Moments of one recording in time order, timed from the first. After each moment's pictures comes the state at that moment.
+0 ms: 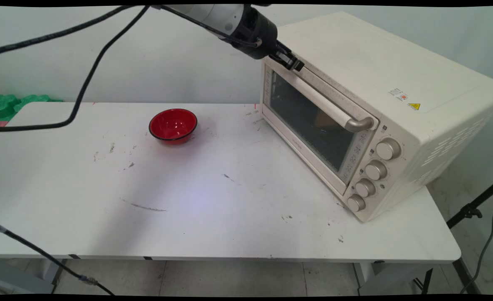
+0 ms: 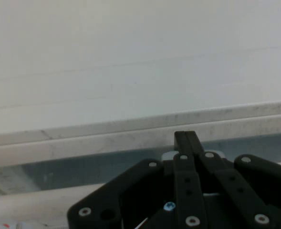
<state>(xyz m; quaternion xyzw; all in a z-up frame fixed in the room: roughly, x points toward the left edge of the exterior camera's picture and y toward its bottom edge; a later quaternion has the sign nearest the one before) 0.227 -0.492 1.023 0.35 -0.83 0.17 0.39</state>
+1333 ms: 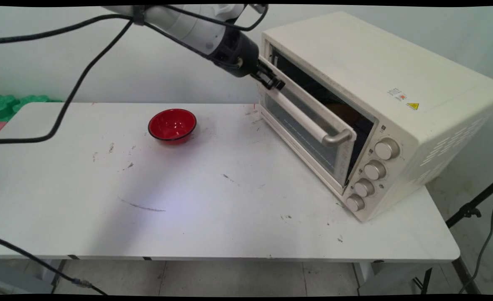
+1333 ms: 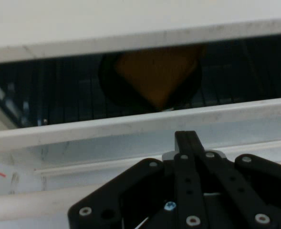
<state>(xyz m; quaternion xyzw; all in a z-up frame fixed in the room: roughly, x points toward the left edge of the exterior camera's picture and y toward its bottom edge) 0.249 -0.460 1.005 0.36 -0.85 0.16 0.36</state>
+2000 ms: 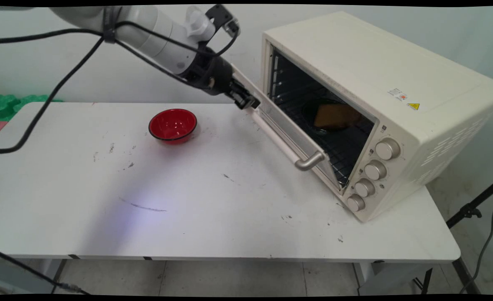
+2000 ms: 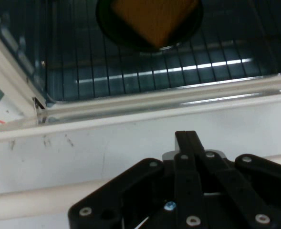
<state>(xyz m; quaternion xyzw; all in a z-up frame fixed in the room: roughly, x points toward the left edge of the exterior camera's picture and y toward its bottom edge) 0.286 -0.429 0.982 0.35 -0.86 0.15 0.33</state>
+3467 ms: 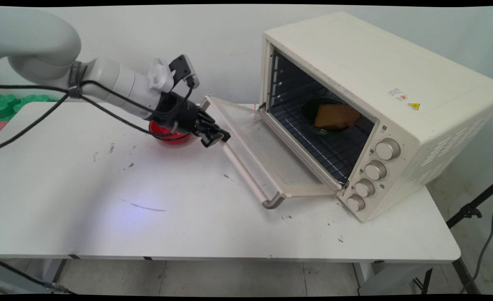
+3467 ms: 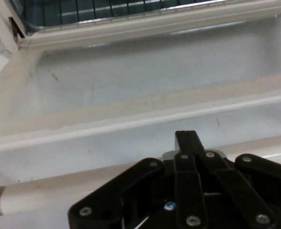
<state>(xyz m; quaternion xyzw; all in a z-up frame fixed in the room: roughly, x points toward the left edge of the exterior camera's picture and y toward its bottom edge) 0.350 -0.377 0.901 0.33 -0.87 0.14 0.33</state>
